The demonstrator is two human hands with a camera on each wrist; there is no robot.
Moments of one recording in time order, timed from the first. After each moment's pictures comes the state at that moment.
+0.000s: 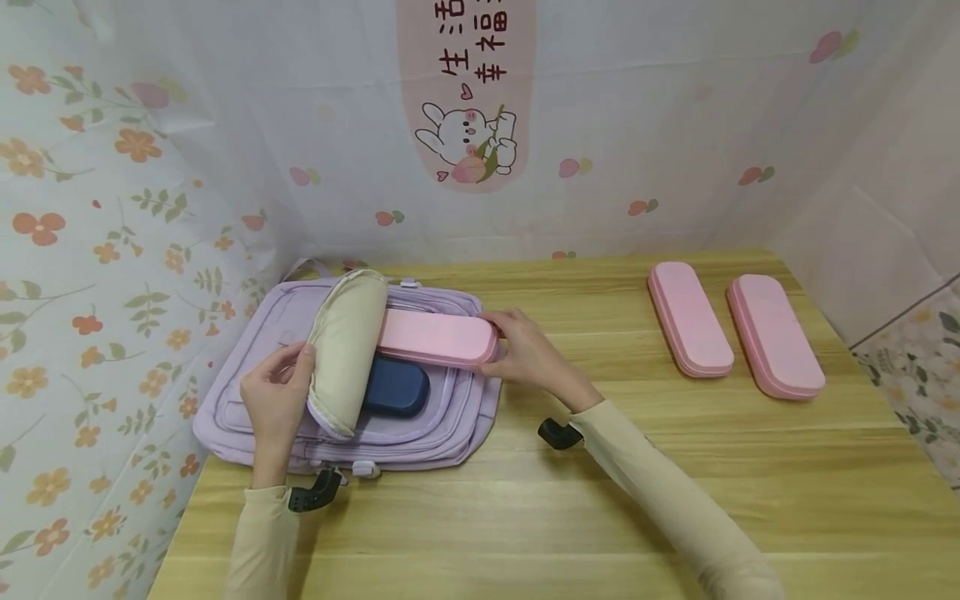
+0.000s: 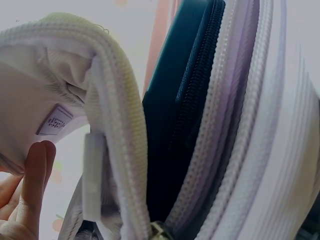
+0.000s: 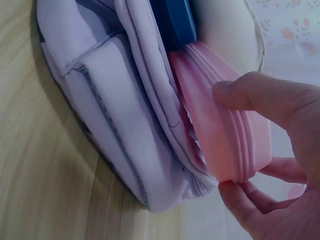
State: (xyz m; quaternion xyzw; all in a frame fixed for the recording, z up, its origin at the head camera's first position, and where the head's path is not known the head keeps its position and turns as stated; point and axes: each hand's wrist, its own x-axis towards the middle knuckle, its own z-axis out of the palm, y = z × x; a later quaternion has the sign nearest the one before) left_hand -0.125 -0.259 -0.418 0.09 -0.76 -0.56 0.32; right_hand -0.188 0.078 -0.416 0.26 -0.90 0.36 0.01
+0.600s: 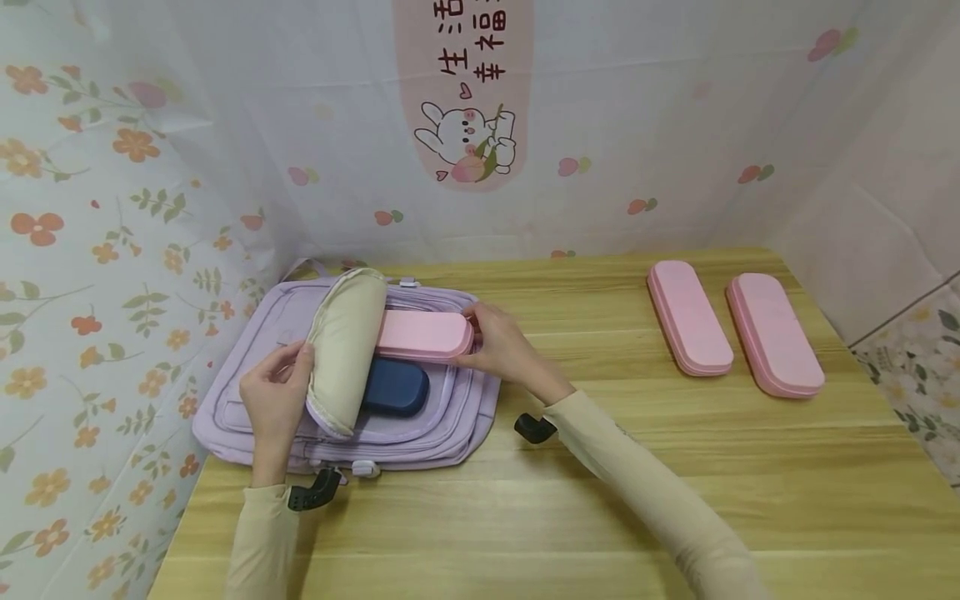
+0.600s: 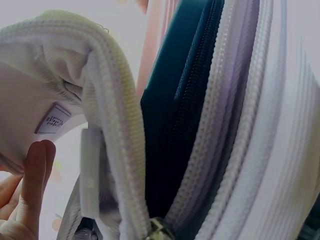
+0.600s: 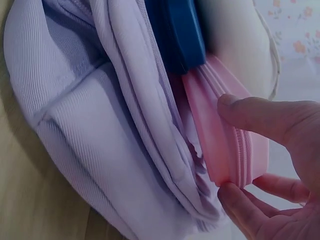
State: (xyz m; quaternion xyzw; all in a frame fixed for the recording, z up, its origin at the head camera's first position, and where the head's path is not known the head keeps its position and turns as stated) left_hand -0.124 -0.259 -0.416 0.08 -0.76 -0.56 0.32; right_hand -0.199 0.044 -0.414 0.25 -0.89 0.38 0.00
